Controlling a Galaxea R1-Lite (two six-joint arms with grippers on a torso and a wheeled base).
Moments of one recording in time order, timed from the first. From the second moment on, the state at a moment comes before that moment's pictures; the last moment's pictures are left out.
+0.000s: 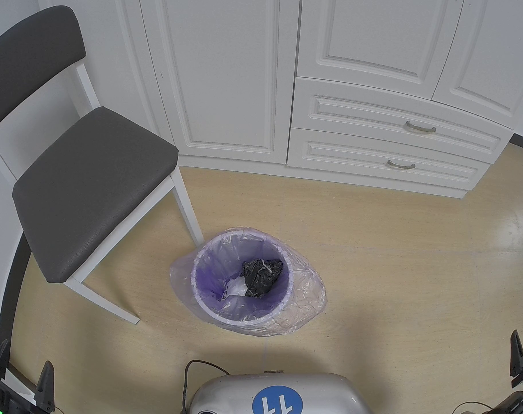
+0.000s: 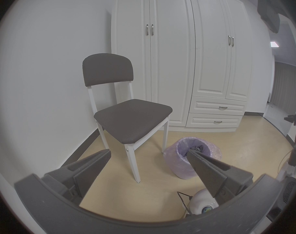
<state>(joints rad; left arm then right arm) 0.00 0.01 -0.02 0.00 0.01 0.00 0.00 0.01 -0.02 -0.07 -0.18 -0.07</state>
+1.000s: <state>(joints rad) 0.00 0.02 -0.02 0.00 0.01 0.00 0.00 0.02 -0.02 0.01 0.01 0.00</state>
